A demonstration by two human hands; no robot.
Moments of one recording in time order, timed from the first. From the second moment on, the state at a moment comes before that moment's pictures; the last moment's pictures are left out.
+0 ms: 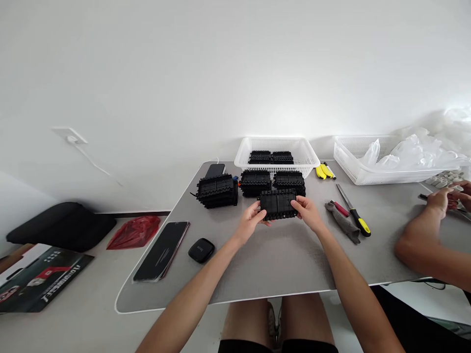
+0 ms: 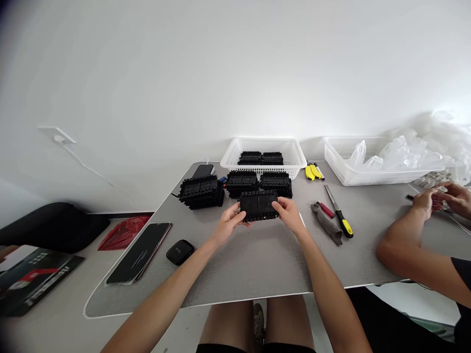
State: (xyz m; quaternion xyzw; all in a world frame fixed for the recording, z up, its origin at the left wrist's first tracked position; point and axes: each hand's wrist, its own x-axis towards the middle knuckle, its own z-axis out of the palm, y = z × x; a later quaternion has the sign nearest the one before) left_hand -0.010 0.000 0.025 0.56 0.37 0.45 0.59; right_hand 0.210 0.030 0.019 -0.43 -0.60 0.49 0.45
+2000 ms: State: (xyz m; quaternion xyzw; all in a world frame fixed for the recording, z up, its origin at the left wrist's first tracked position) left_hand -0.002 0.000 0.012 0.50 0.39 0.50 0.58; right_hand 0.208 0.028 0.042 -0.50 -0.49 0.40 0.60
